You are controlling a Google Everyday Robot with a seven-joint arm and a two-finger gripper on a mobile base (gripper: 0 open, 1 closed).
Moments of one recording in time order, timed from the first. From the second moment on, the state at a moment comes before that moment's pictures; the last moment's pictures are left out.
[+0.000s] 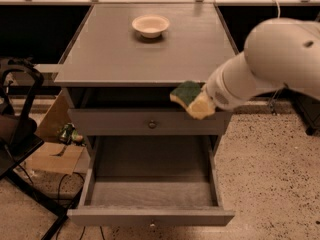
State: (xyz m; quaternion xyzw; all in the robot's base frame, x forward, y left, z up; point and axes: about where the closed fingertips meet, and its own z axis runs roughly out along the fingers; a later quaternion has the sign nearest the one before) arm 0.541 -0.100 0.845 -0.46 0.84 0.04 0.30
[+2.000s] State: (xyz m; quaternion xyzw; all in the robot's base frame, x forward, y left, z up) arm 0.530 -0.072 0.474 -0.30 0.86 0.29 0.30
